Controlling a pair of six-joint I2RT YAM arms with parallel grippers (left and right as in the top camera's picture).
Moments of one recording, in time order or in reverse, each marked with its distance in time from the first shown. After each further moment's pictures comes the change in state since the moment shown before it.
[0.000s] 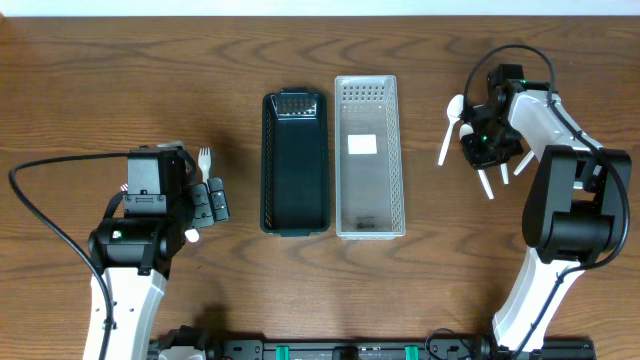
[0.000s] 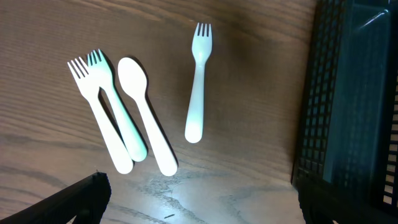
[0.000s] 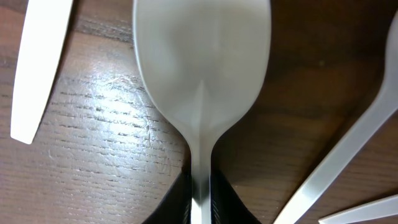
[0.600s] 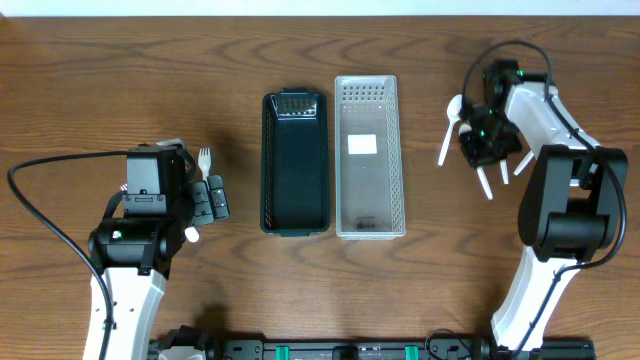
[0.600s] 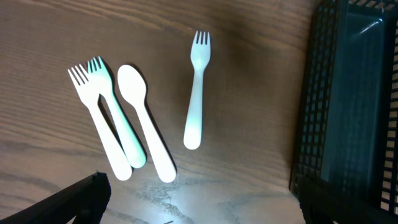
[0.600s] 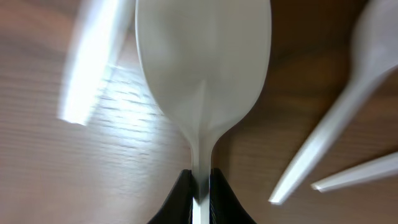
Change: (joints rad) left arm 0.000 0.000 0.000 0.022 0.000 0.000; right arm 0.045 0.002 0.148 -0.163 0.009 0.074
